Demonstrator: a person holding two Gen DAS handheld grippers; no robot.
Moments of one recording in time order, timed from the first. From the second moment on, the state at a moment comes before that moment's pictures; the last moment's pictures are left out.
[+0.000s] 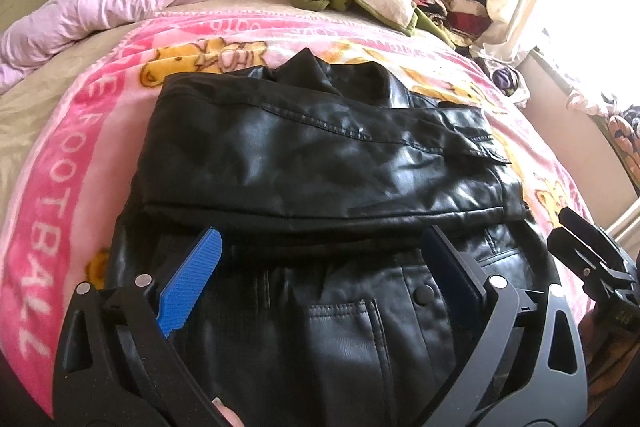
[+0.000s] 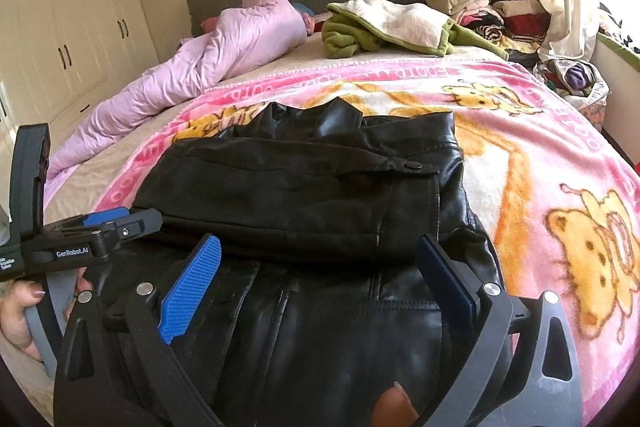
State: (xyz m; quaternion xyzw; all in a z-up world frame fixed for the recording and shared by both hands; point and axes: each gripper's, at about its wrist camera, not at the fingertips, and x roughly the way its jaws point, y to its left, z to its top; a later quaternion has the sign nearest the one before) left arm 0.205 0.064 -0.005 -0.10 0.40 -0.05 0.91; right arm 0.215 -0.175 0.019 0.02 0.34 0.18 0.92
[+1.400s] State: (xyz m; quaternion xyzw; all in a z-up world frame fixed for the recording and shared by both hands) left arm 0.080 0.068 0.048 -0.08 0.34 -0.03 0.94; right arm 0.137 -0.197 0.064 0.02 0.30 0.21 0.93
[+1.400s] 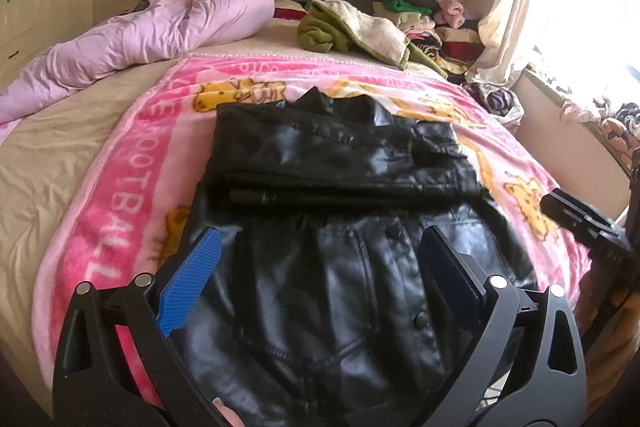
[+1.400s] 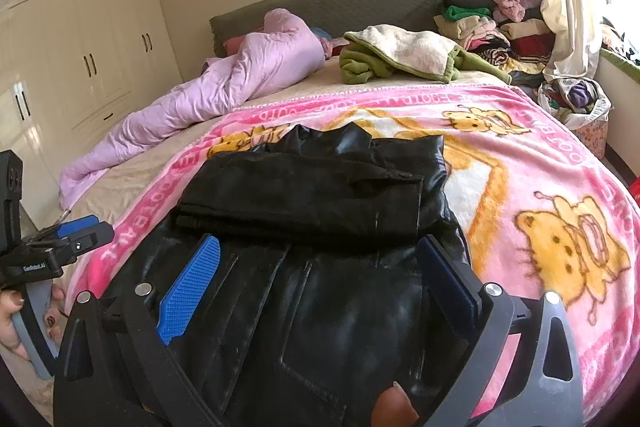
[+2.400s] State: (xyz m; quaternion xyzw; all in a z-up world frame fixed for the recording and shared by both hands) left arm 0.036 0.080 -0.014 -0.05 0.42 0.03 0.91; right arm 0.105 -0.227 0.024 -0.01 0.36 0.20 0.91
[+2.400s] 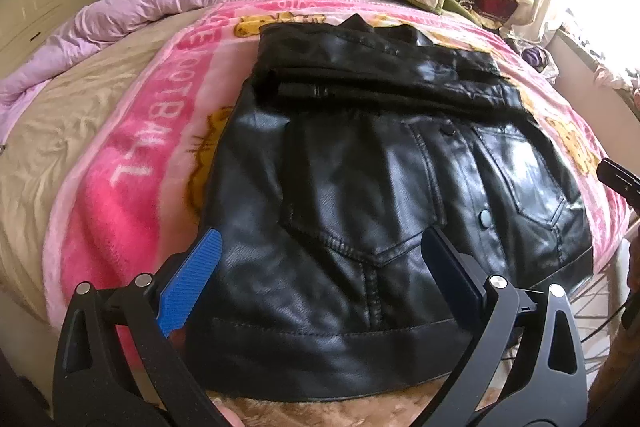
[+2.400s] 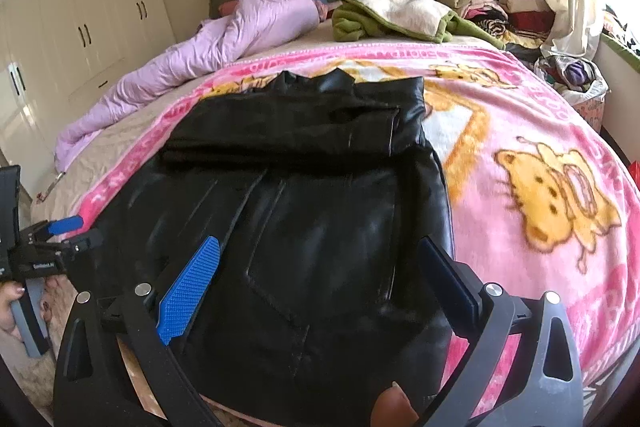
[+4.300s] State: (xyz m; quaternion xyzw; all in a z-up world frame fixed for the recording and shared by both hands) left arm 0.040 0.142 -0.019 -0.18 0.42 -0.12 0.88; right arm 0.068 -0.316 -0.019 0.09 0.44 0.27 0.85
